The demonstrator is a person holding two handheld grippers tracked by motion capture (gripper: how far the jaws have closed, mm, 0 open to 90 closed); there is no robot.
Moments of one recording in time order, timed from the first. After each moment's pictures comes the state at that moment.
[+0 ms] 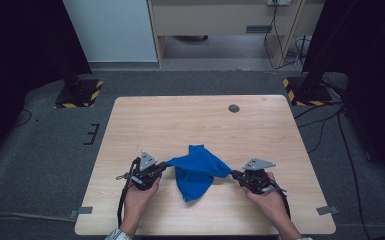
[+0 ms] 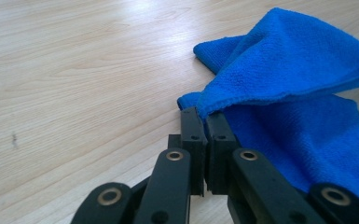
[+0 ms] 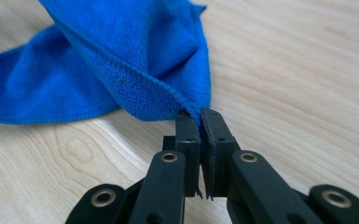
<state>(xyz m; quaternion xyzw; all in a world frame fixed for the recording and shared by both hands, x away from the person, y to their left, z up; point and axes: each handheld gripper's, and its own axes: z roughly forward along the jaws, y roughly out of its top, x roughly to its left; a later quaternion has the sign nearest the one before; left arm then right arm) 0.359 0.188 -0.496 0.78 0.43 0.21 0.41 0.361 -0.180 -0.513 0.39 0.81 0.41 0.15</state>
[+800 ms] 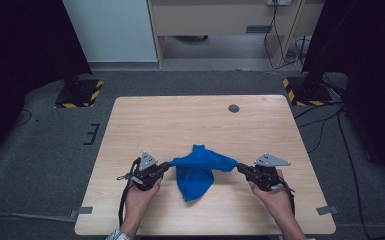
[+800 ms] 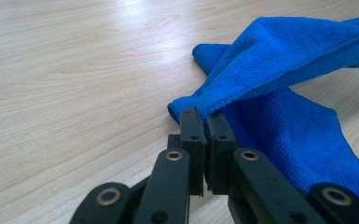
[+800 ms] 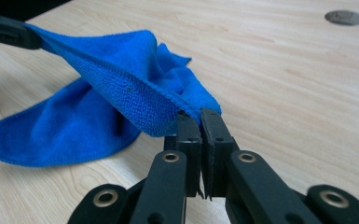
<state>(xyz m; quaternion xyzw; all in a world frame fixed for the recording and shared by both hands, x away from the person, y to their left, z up) 0.357 0.187 -0.495 0.77 0.43 0.19 0.43 0.357 -0.197 -0.487 0.41 0.77 0.47 0.16</state>
